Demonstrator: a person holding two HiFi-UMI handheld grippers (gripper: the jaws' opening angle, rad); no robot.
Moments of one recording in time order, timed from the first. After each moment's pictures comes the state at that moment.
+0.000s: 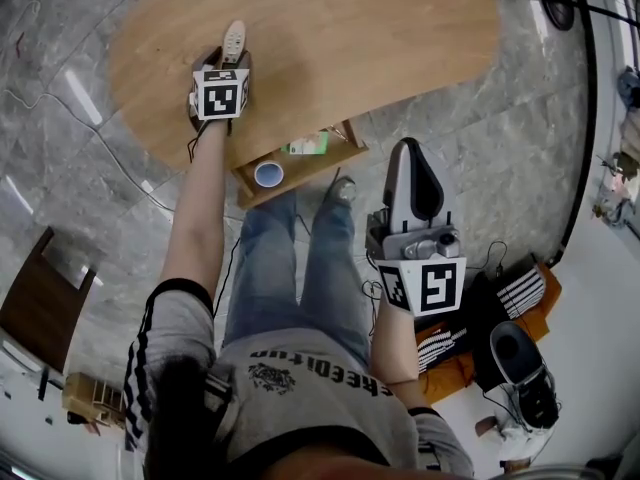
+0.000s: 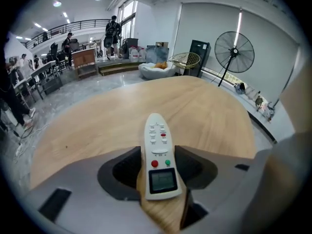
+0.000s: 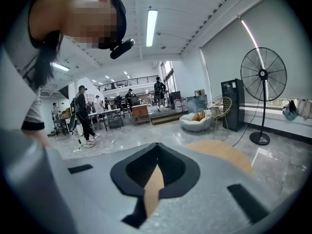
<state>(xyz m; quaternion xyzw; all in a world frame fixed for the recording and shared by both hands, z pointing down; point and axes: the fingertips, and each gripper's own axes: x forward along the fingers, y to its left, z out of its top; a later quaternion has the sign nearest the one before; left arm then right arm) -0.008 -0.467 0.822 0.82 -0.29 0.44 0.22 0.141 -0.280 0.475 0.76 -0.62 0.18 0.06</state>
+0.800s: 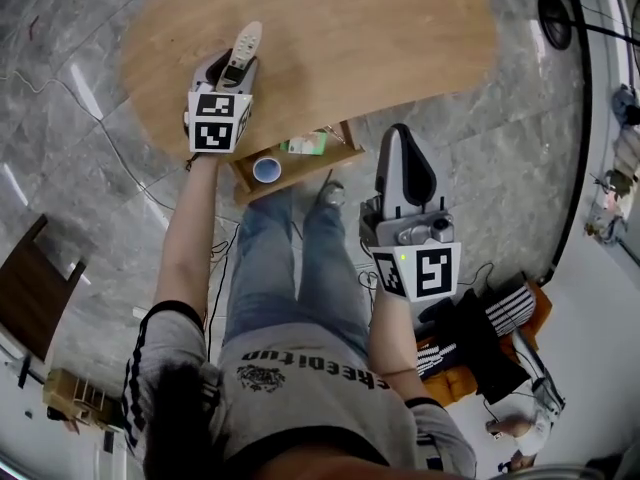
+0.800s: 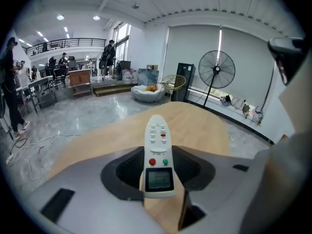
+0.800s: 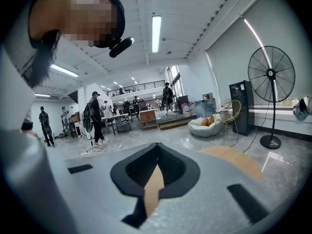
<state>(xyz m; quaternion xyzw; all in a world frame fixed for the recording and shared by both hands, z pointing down) -0.007 -0.438 0.708 0.88 -0.28 0.34 0.17 0.123 -0.287 0.451 0.73 -0.66 0.15 0.03</state>
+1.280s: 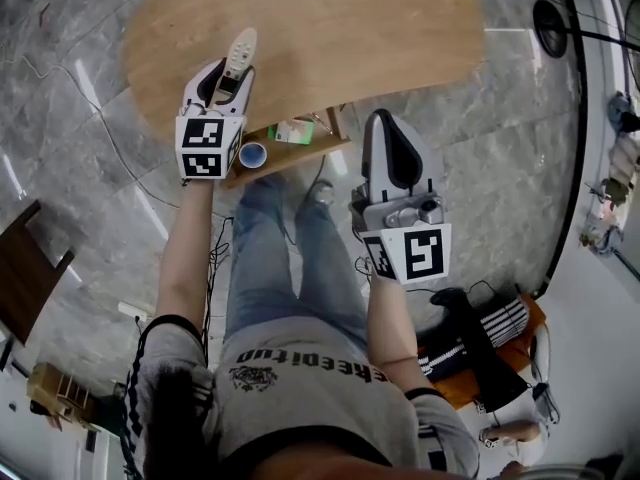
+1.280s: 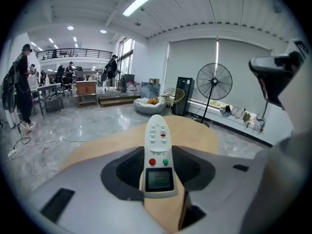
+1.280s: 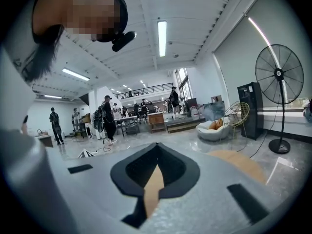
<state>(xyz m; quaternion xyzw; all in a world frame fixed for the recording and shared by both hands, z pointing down) -0.014 -0.367 0.627 0.90 -0.31 0.26 0.15 0.119 -0.244 0.433 0.70 -0.71 0.13 0.03</state>
